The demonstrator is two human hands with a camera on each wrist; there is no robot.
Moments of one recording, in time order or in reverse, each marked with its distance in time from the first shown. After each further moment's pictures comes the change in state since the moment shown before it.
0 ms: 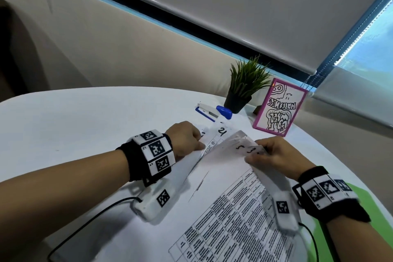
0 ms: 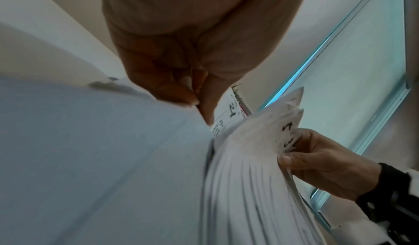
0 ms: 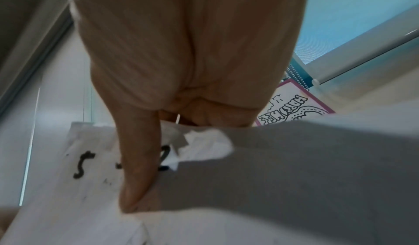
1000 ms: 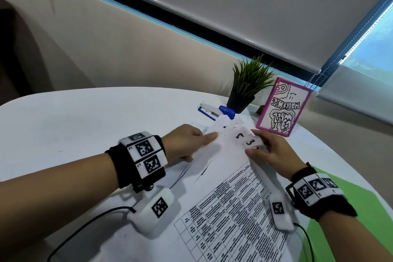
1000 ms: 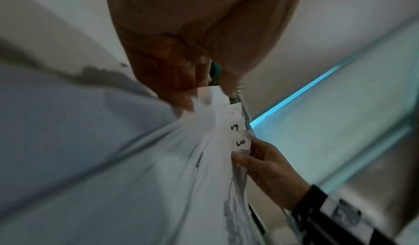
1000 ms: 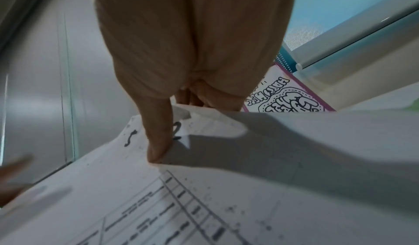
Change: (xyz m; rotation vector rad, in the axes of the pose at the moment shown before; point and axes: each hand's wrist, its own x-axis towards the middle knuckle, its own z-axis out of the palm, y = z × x) left_hand -0.018 0.002 -0.003 -0.420 -0.091 -0.026; right_hand 0.022 0.028 0.011 0.002 0.239 -0.006
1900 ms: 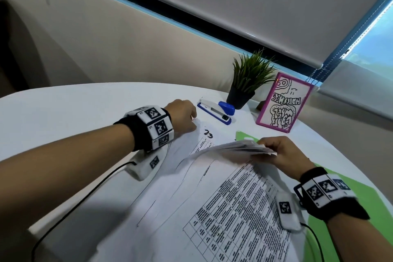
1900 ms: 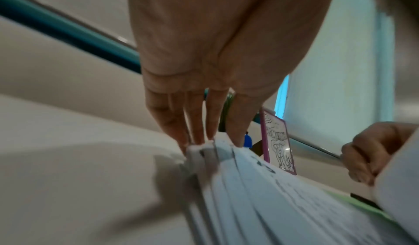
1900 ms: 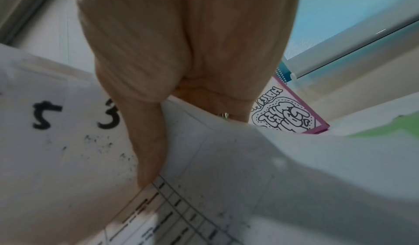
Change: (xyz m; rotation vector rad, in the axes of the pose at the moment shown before) left_hand 0.058 0.008 -0.035 0.831 0.146 0.122; right_hand -0.010 0.008 -0.011 -0.039 -0.114 -0.089
